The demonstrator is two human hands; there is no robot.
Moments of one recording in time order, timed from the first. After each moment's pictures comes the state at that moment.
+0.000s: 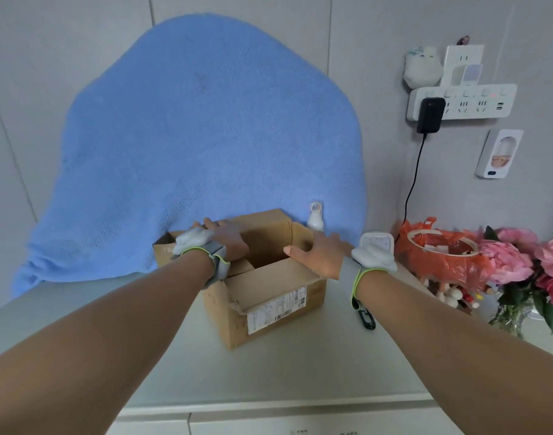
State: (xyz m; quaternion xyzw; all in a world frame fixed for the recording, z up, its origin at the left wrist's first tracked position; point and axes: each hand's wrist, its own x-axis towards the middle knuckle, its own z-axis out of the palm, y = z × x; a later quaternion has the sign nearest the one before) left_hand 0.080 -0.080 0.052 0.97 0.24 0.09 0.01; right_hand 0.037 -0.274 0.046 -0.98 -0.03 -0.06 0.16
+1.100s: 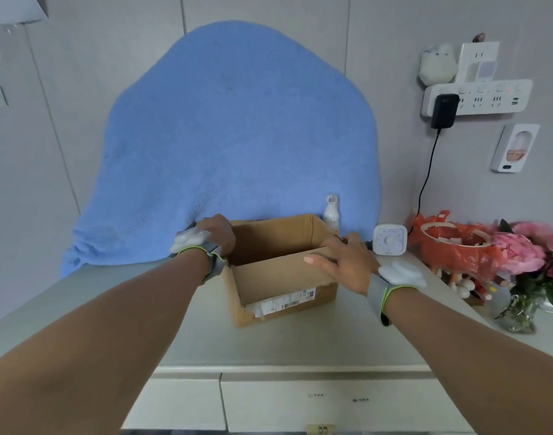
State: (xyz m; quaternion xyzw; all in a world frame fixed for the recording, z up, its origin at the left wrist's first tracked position) left_hand 0.005 -0.033 0.058 0.96 0.18 0.16 0.13; right_hand 0.009 -0.297 0.006 -0.96 -0.15 -0.13 0.21
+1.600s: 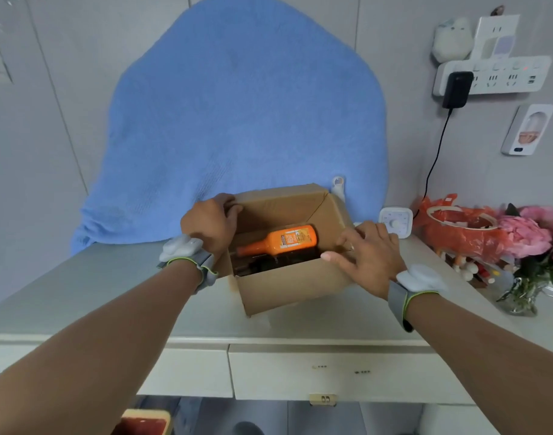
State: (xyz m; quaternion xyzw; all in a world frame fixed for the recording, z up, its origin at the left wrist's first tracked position) left_hand -0.038 -0.029 0.036 0.90 0.13 0.38 0.15; right_hand -0.017 -0.318 -0.020 -0.94 -0.17 -0.28 0.09
